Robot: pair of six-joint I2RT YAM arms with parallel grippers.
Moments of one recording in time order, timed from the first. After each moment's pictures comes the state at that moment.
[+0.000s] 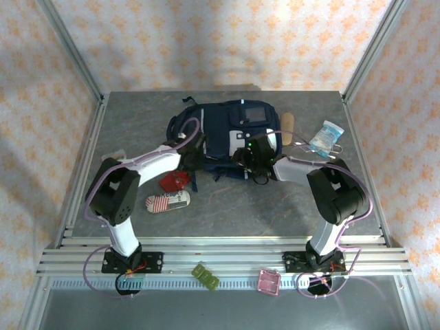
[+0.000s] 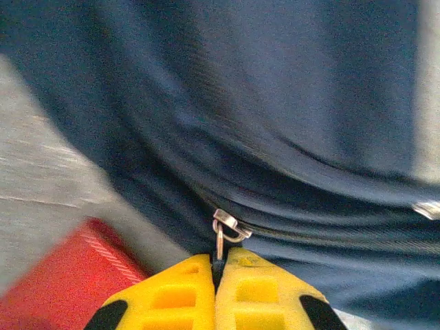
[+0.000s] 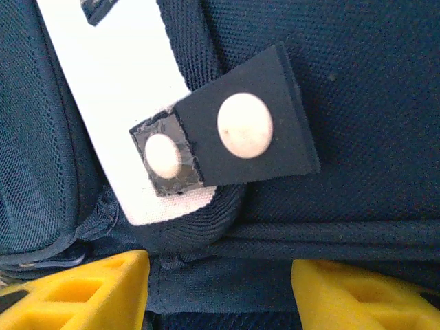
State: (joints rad) left arm -0.45 1.76 1.15 -0.56 -0.21 -0.57; right arm 0.51 1.75 0.93 -0.01 -0.11 0.91
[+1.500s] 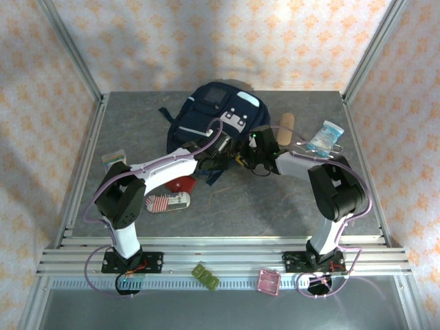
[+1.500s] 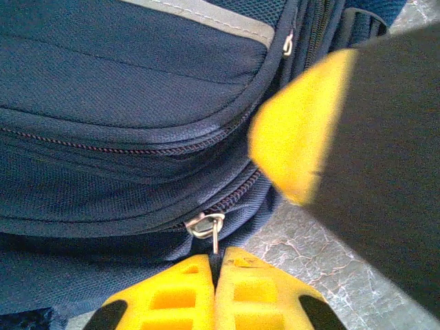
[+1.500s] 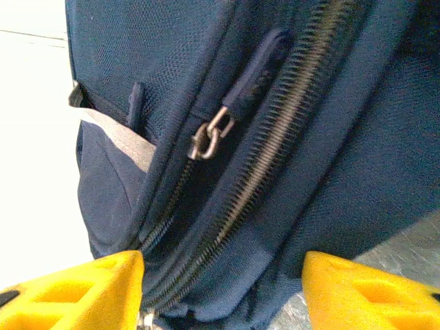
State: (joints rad) left arm -0.69 1.79 1.30 -0.50 -0.15 -0.60; right arm 0.47 1.80 1.00 0.09 -0.43 1.02
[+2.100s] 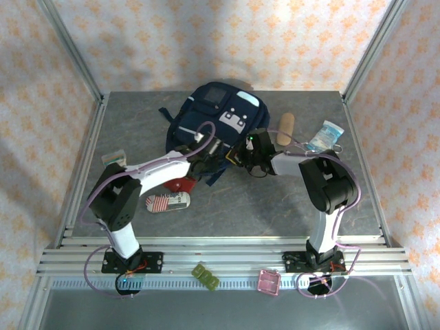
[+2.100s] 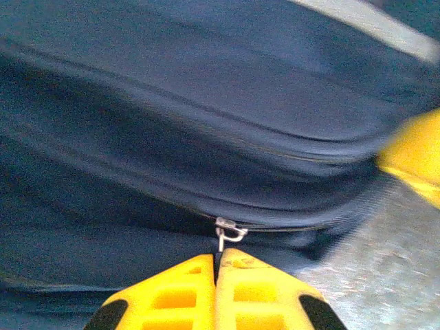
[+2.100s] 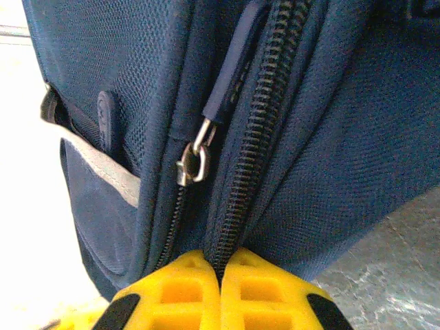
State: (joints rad) left arm -0.59 1.72 1.16 -0.49 -0.25 -0.58; right arm 0.45 1.87 0.99 0.18 -0.47 1.07
